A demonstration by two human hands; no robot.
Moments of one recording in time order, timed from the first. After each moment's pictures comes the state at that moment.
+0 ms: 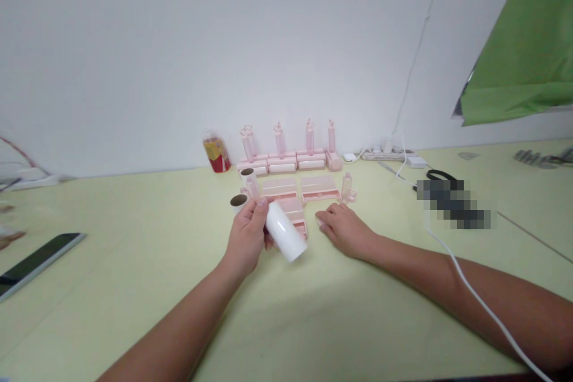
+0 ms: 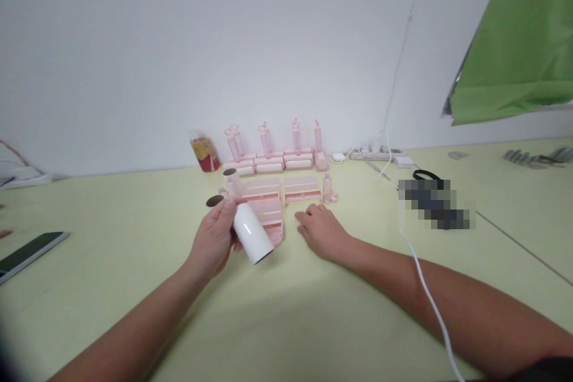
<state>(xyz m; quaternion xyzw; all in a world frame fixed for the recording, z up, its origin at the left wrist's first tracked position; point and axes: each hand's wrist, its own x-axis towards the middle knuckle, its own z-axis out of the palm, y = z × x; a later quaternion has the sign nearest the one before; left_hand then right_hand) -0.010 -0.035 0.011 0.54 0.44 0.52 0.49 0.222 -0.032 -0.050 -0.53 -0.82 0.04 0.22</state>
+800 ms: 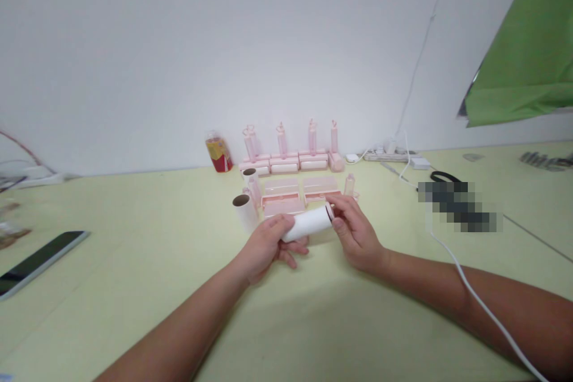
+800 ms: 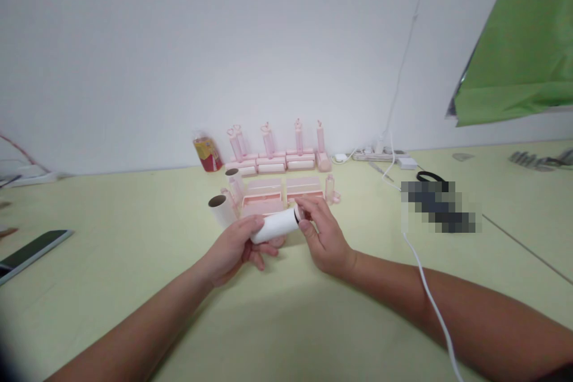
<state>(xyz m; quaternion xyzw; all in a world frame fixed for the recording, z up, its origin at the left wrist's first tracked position) -0.002 -0.041 0.005 0.52 0.40 0.33 0.68 0.212 -0.061 -0.035 -0.37 -0.73 0.11 0.57</state>
